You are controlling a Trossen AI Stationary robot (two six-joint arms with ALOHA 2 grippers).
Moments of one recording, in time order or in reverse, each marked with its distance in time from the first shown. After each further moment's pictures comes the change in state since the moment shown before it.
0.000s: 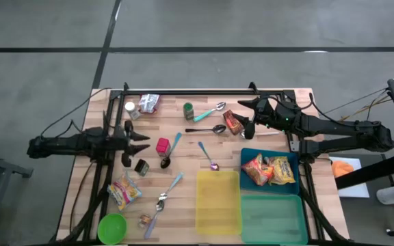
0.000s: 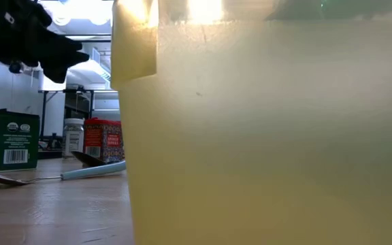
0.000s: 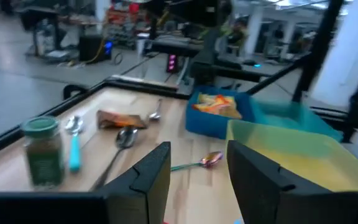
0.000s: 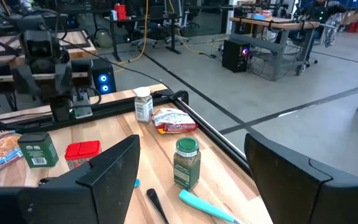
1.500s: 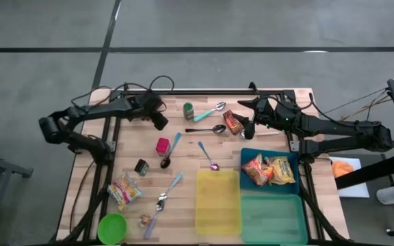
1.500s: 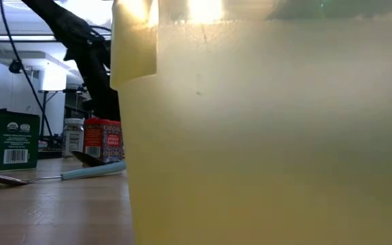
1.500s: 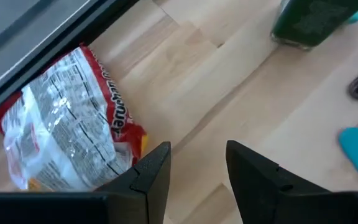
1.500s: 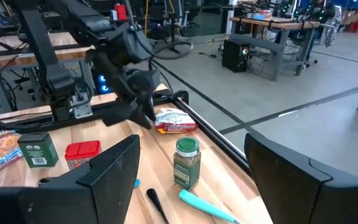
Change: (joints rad) left arm 0.636 1.300 0.613 -0.301 -0.068 0.029; right arm 0.000 0.000 0.000 0.000 0.001 0.001
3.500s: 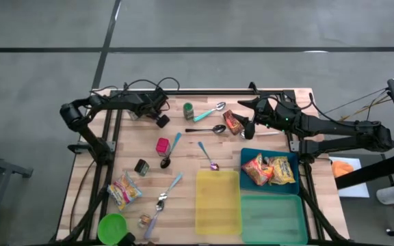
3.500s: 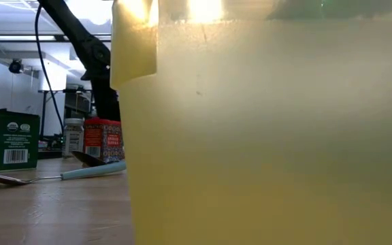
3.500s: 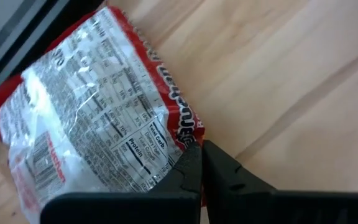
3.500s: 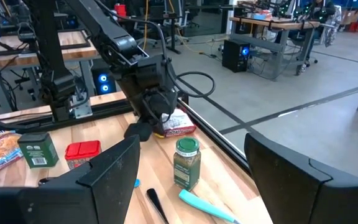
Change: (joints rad) left arm 0.077 0.268 0.081 0.010 -0.071 0.062; right arm 0.000 0.000 0.000 0.000 0.000 -0.001
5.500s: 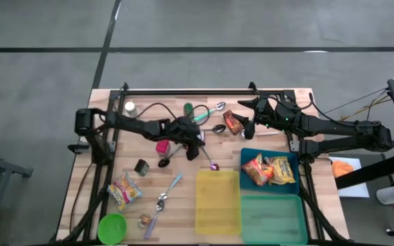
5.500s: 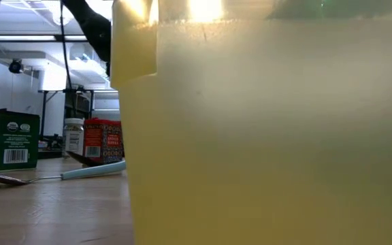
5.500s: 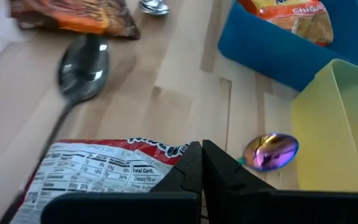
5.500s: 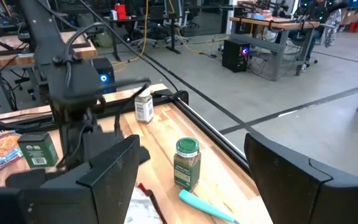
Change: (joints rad) left arm -0.525 0.127 0.059 0.643 0.417 -0.154; right arm 0.000 0.000 0.000 0.000 0.000 0.002
